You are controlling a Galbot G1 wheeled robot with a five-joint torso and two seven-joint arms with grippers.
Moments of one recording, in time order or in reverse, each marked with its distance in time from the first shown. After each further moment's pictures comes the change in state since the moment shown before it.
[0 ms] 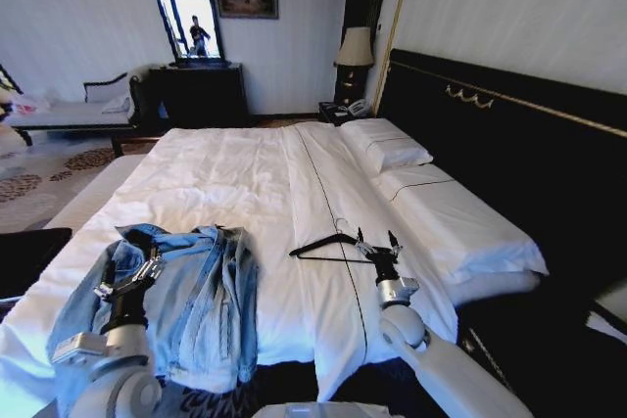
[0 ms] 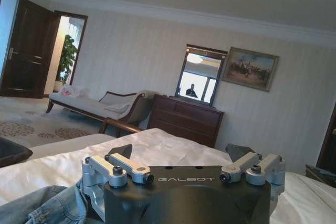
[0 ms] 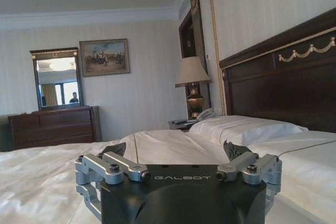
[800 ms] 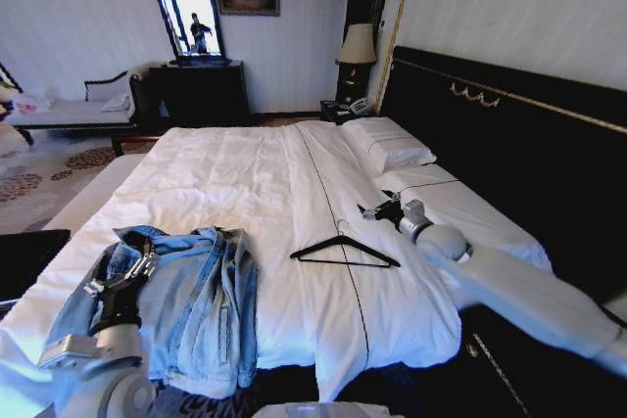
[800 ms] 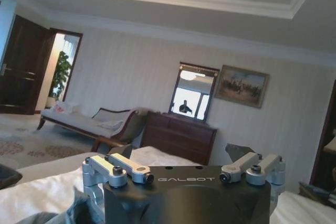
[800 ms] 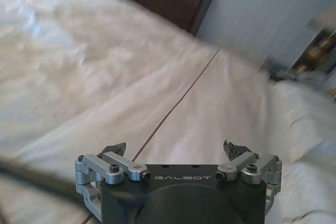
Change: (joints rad) left arm 0.007 0.021 -0.020 -0.064 -0.026 -0.015 0.000; right arm 0.846 -0.377 -0.472 -0.186 0.259 -0.711 -0.590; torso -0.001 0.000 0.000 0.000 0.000
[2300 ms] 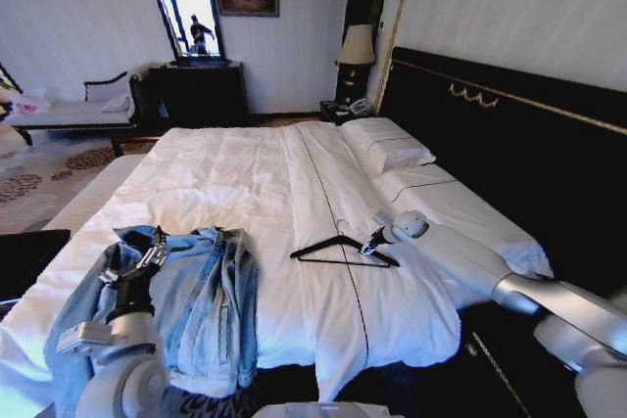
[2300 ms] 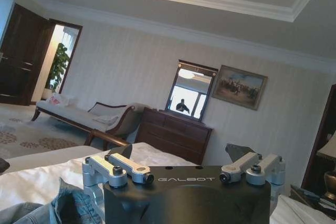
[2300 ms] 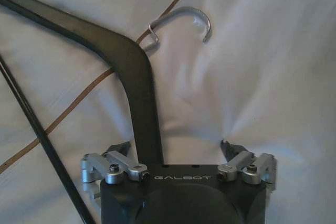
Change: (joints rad) left arm -0.060 -0.021 0.070 0.030 0.031 0.020 -0.022; right arm 0.098 0.267 -0.142 -0.512 -0.319 -0.292 -0.465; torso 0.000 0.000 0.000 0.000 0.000
